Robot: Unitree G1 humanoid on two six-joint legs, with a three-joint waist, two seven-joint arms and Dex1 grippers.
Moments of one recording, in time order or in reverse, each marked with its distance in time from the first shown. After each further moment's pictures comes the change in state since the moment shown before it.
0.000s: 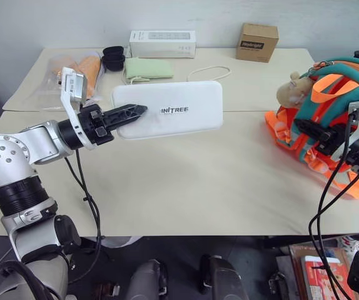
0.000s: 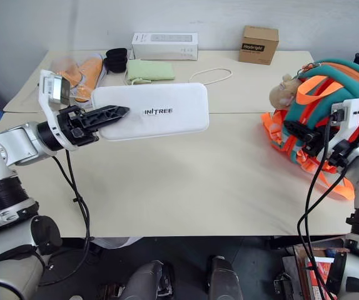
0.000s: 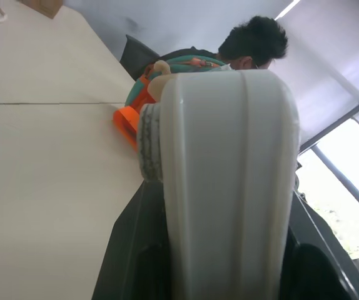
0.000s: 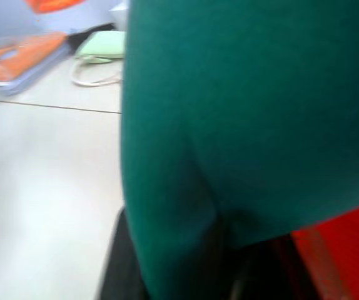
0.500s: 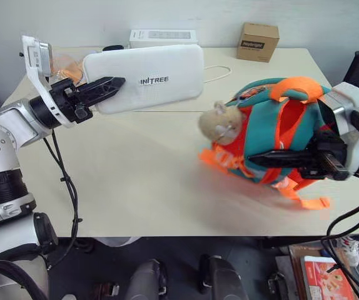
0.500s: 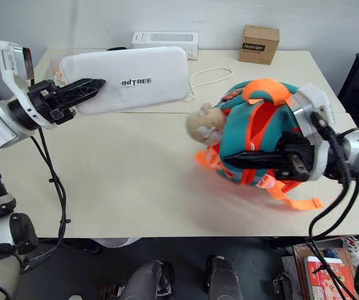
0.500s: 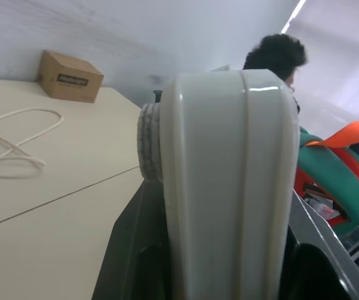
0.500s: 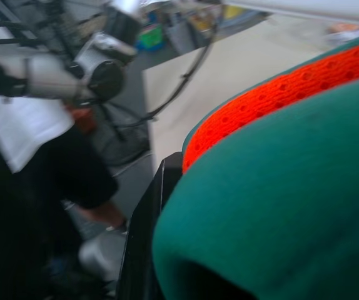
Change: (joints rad) left arm -0.036 0.189 -0.178 0.076 0.136 -0.400 -0.307; right arm -0.024 -0.225 0.117 -0.532 0.521 0.395 0.290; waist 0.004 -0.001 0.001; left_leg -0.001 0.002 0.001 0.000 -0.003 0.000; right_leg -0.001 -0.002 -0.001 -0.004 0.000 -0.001
